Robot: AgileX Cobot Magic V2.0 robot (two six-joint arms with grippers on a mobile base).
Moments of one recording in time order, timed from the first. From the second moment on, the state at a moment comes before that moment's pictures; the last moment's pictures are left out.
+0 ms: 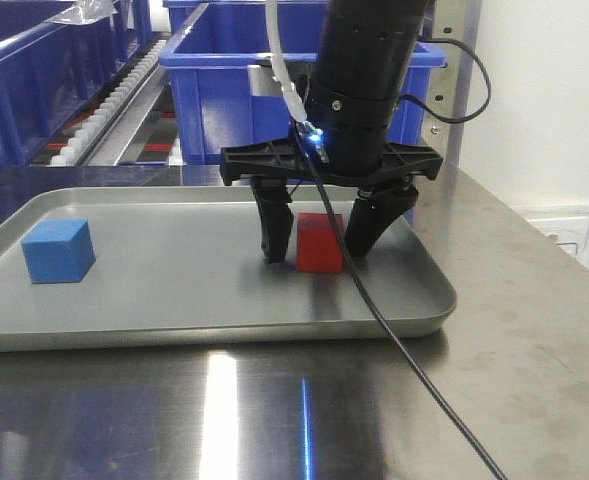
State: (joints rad) left arm -0.07 -0.01 0.01 0.20 0.05 -0.20; right arm 0.64 1.96 -1.51 0.01 0.82 0.36
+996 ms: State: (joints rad) left arm -0.07 -0.01 0.01 0.20 0.05 -0.20; right arm 0.49 1.32 -1.29 -0.04 0.58 0.36
